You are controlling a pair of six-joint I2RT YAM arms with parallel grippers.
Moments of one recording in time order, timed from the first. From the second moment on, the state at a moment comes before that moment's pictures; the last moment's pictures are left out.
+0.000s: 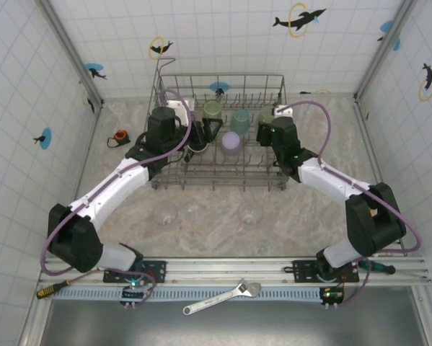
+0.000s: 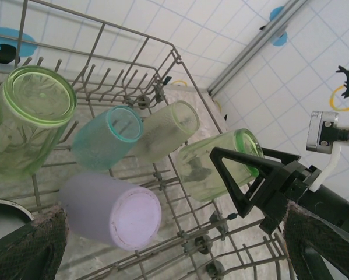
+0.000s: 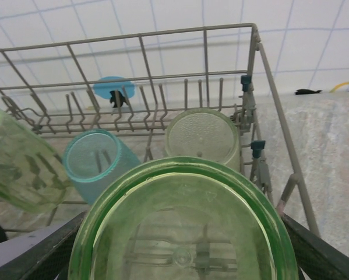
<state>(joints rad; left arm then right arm) -0.52 1.40 1.12 -0.06 0.30 -0.52 0.51 1.52 0.97 0.15 0.35 0.27</state>
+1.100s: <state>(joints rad) -0.51 1.40 1.11 -0.08 0.29 -0.49 0.51 1.76 1.04 0.14 0.39 0.26</state>
